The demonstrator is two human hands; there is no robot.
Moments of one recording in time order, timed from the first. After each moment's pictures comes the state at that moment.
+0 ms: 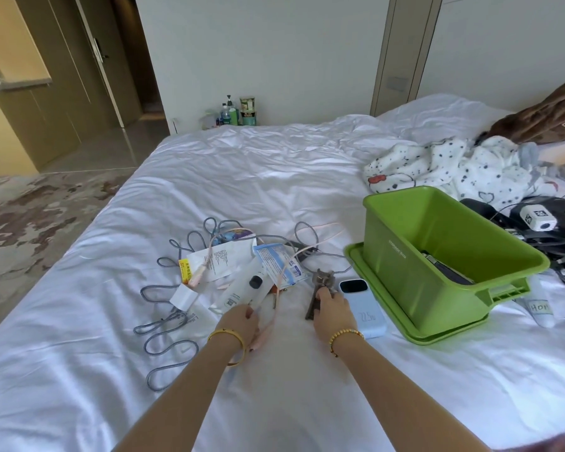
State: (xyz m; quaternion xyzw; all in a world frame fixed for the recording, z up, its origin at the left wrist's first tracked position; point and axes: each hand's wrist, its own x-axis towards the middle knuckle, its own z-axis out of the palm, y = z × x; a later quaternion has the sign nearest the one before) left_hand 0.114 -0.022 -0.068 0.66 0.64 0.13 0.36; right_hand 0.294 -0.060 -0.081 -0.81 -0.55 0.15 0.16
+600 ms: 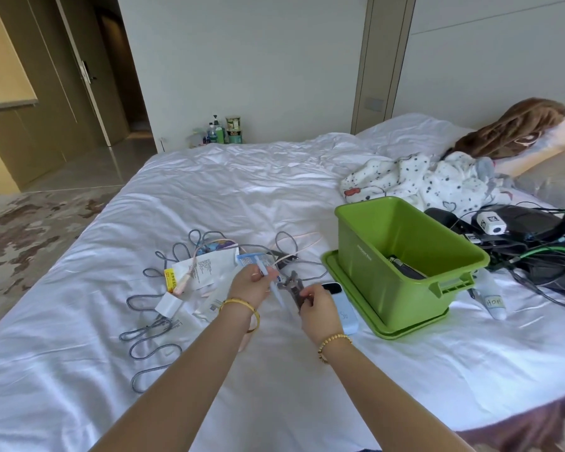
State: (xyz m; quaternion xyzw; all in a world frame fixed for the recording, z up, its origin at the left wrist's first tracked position) left_hand 0.170 -0.045 0.012 0.55 0.53 0.38 0.52; right_hand 0.286 -0.104 -0.033 -0.73 -0.45 0.23 0.45
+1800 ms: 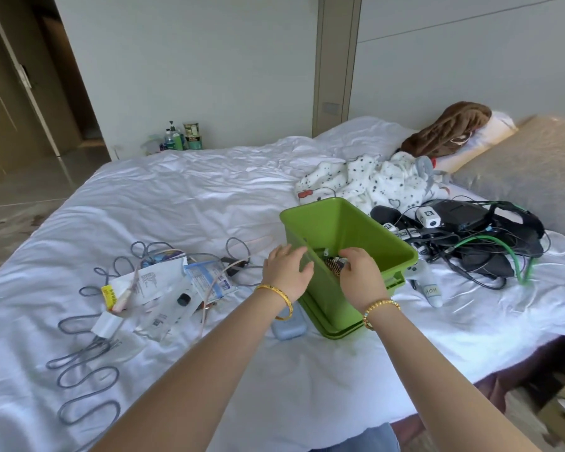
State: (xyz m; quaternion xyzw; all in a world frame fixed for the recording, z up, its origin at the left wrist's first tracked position) left_hand 0.317 -0.074 0.034 0.86 0.43 0.18 0.19; right_hand 0.433 -0.161 0.038 -0.79 -0.48 0.06 0.37
